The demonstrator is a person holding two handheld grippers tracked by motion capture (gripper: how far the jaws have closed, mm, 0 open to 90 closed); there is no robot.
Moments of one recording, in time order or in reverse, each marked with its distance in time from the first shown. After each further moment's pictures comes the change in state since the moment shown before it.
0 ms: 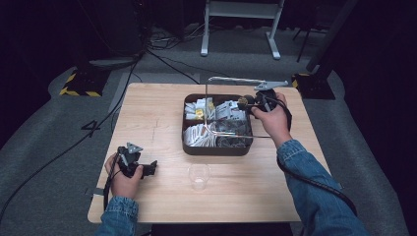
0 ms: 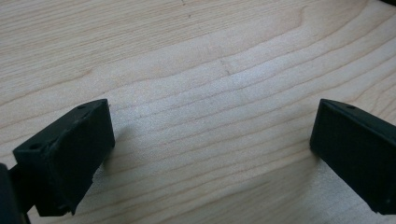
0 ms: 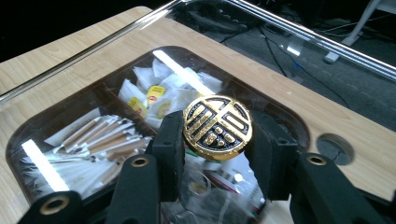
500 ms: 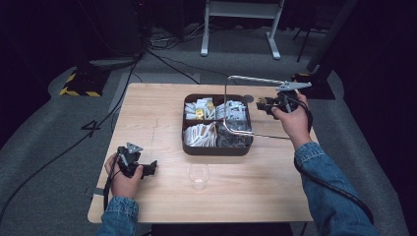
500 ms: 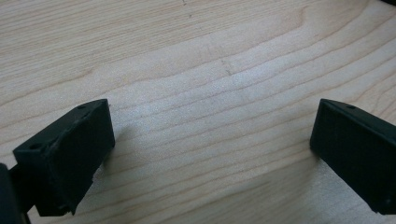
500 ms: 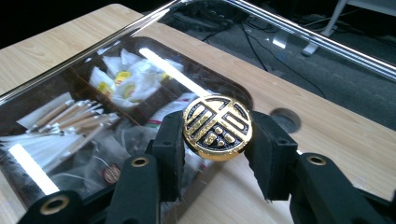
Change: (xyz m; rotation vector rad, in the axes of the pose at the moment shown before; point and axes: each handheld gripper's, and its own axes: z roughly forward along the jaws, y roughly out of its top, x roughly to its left) left arm 0.000 0.000 0.000 0.001 0.001 0.000; right arm -0.037 -0.022 -0.041 0.000 -0.053 0.038
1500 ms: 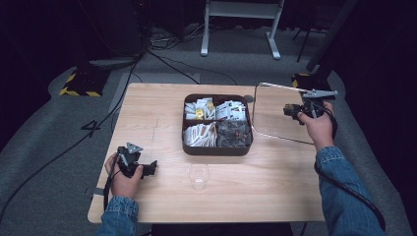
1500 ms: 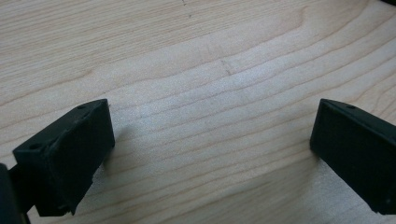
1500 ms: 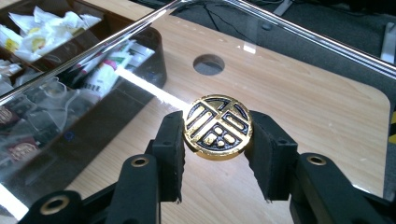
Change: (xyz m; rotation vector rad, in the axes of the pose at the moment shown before) left arm 0.000 0.000 0.000 -0.001 -0.002 0.001; right arm -0.075 -0.059 -0.027 0.054 -0.116 0.068
